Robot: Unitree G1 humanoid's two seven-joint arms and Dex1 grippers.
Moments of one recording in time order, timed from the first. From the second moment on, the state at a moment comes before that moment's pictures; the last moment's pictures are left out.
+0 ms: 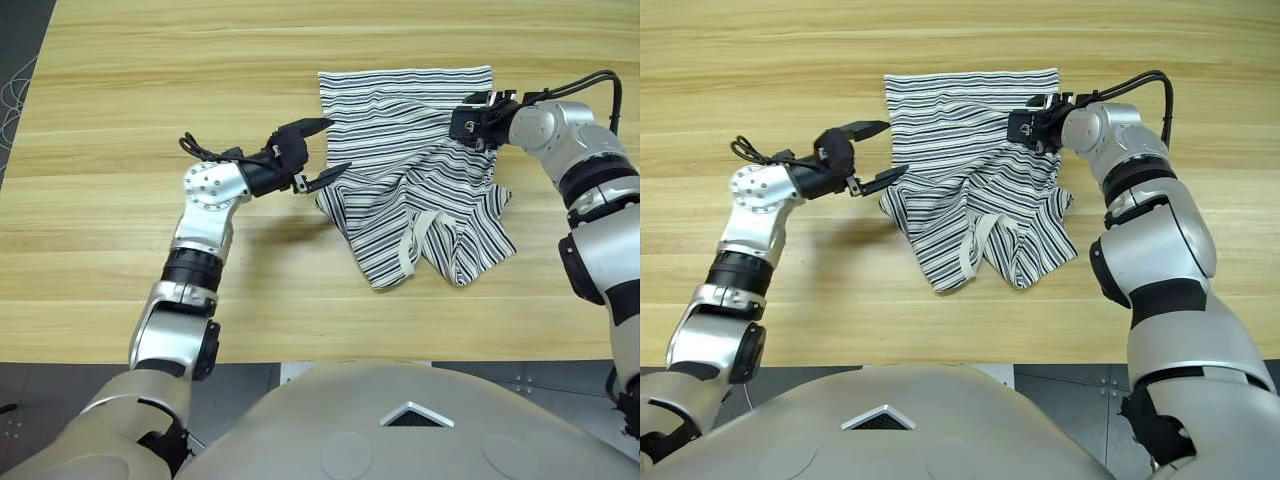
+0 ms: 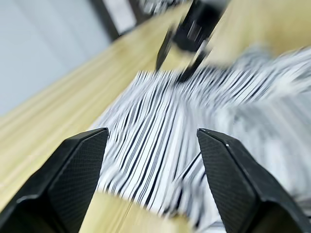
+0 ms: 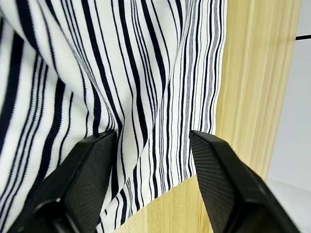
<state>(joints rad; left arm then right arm) -0.43 0.35 -0.24 0.75 0.04 -0.48 -0.76 -0.93 -0.43 0.59 1.31 -0.58 -0.40 0.46</state>
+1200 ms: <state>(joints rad) -0.29 0.43 -0.23 0.74 0.08 -0.65 -0.76 -0.92 -0.43 0.57 1.32 -0.58 -0.39 0.45</state>
